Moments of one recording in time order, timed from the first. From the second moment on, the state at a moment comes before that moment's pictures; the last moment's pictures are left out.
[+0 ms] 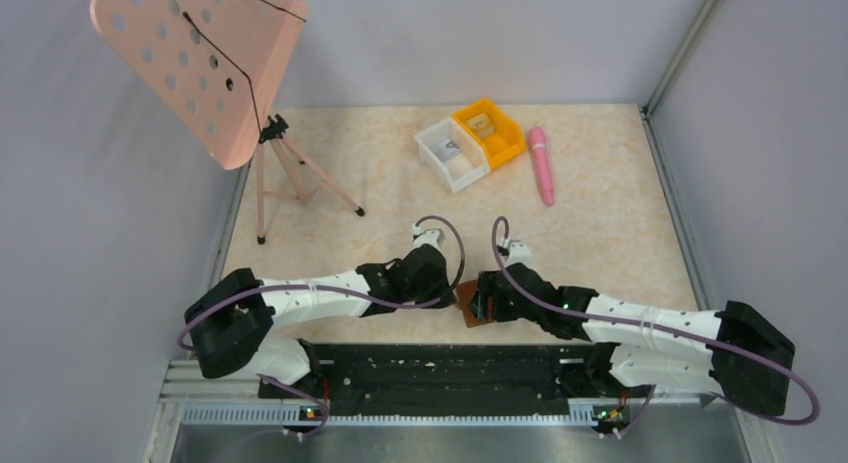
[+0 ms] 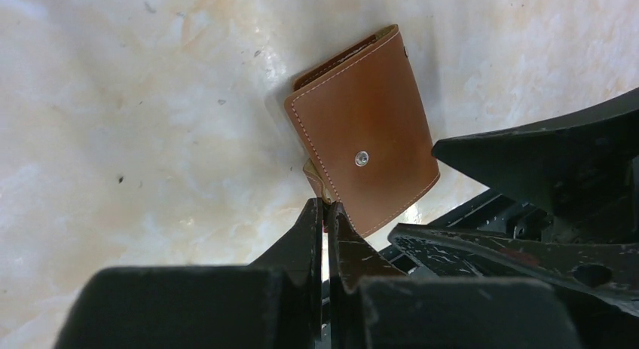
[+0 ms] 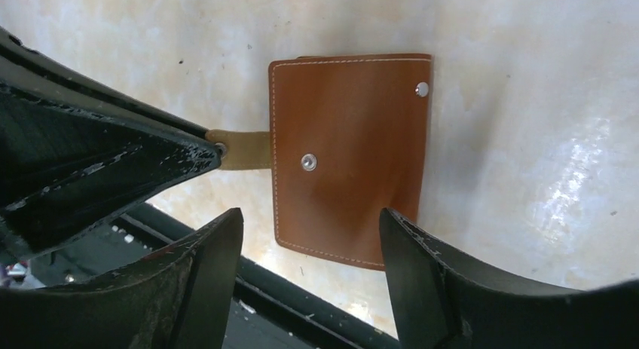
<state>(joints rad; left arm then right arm) -1.03 1.42 0.72 -0.12 -0.07 -0.92 1.01 1.02 0.42 -0.16 0.19 0.83</state>
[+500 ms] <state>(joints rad) -1.02 1.33 0.55 -0.05 -0.09 -1.07 1.23 1.27 0.56 -0.17 0.50 0.84</state>
